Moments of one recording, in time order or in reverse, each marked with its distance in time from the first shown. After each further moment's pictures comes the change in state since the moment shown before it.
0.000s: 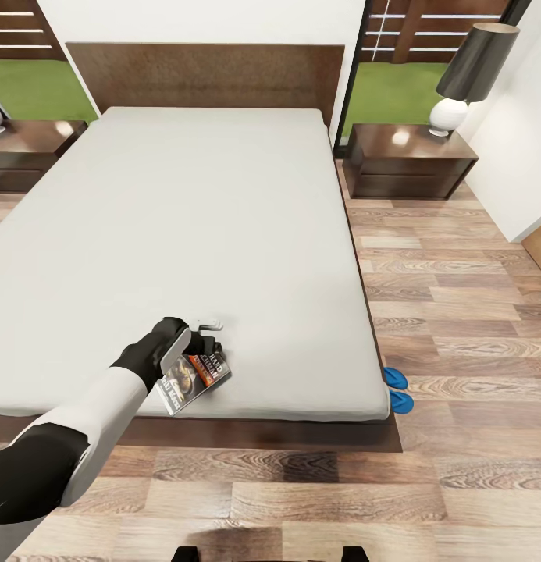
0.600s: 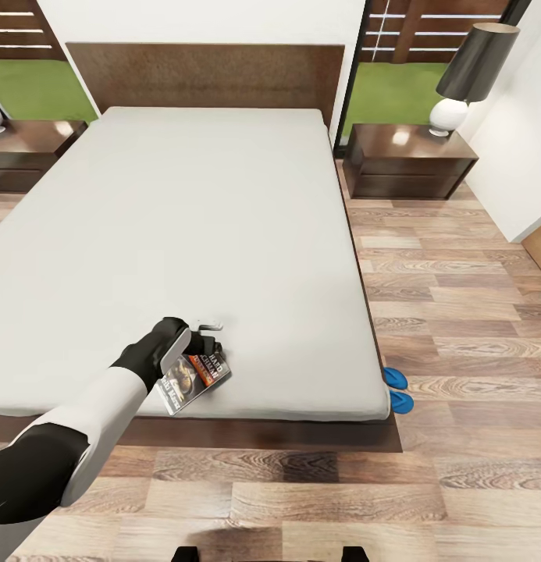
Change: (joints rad) left arm 0.000 0.000 0.000 0.000 0.000 0.000 0.000; right arm 0.000 -0.003 0.000 0.000 0.000 0.000 0.000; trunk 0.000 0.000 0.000
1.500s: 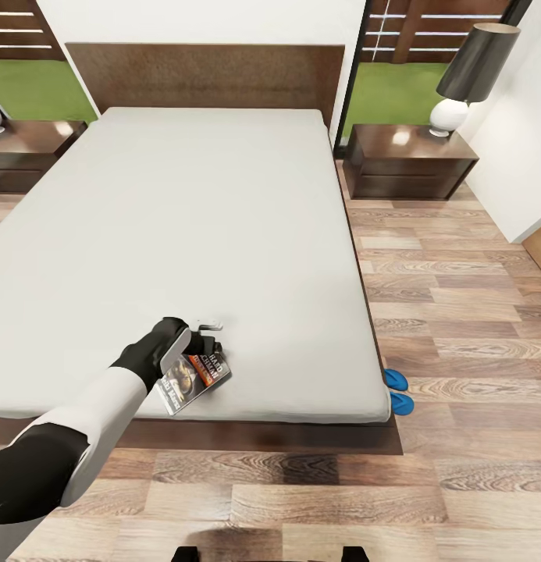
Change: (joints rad) left arm 0.000 0.000 0.000 0.000 0.003 0.000 0.000; right arm 0.000 -0.002 0.000 0.000 0.000 0.000 0.000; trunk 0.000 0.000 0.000
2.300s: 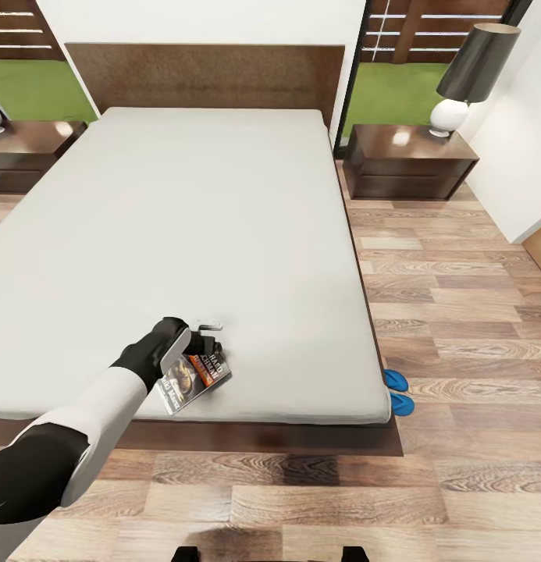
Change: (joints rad) left arm 0.000 0.000 0.000 0.000 -0.001 0.000 0.000; right arm 0.000 0.000 0.000 0.000 0.000 0.000 0.000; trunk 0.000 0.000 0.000
